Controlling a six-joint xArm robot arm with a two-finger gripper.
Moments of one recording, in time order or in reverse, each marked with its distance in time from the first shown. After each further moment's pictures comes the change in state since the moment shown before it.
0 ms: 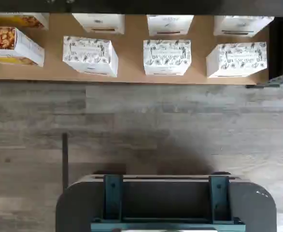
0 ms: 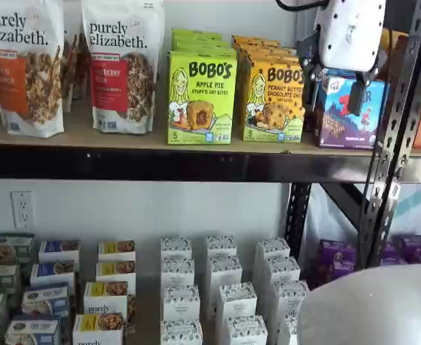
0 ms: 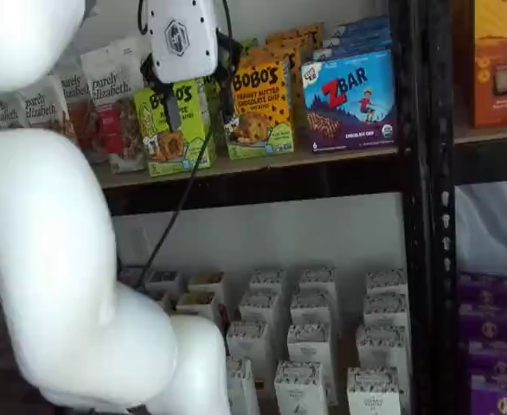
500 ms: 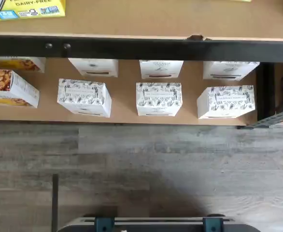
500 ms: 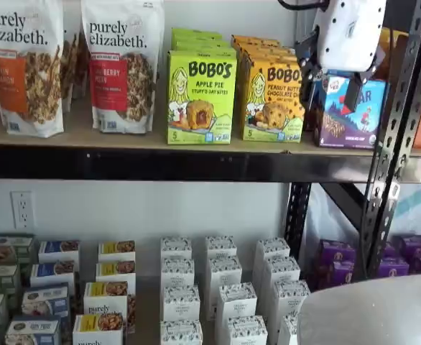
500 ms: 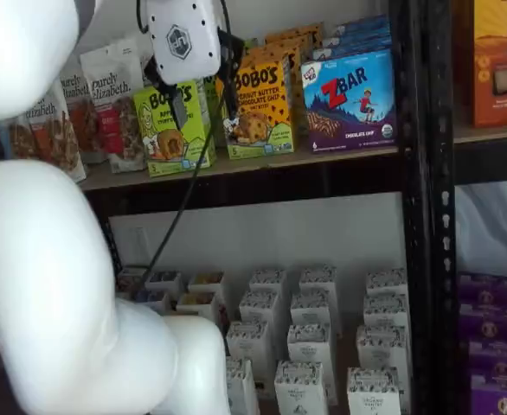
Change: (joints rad) arm 0.022 -0.074 0.080 -0.035 -0.144 0.012
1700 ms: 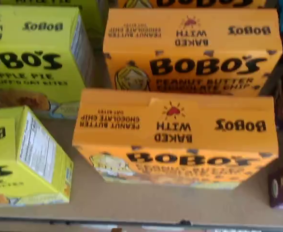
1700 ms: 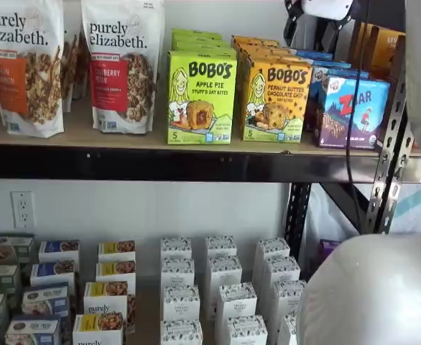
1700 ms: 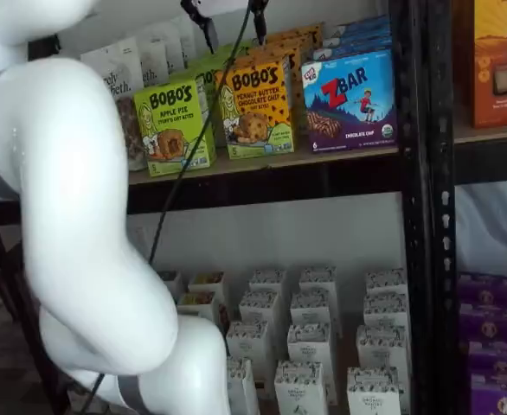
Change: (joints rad) arm -0.119 0.303 -0.255 0.084 -0.307 -0.113
